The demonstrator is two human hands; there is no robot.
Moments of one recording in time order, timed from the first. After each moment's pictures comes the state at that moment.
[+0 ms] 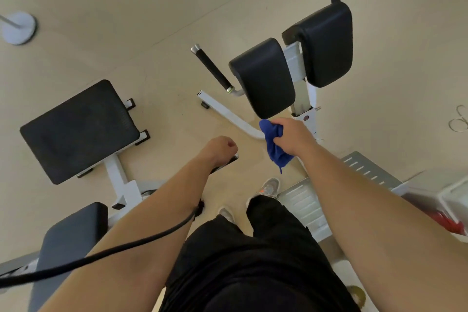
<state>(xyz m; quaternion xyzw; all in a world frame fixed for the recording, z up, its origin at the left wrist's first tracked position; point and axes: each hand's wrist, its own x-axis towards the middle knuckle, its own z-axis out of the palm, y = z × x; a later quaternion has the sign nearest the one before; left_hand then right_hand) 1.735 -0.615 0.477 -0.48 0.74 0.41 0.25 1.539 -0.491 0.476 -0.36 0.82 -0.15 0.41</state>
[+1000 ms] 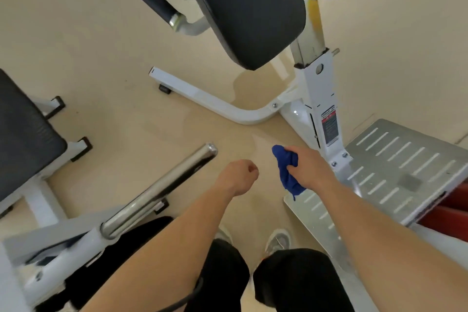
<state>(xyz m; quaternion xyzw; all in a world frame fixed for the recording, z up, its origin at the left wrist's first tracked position) 1.732 -0.536 0.105 -0.38 0.76 0.44 0.29 1.581 -0.391 0.117 -0.26 0.85 -0.15 0.43</state>
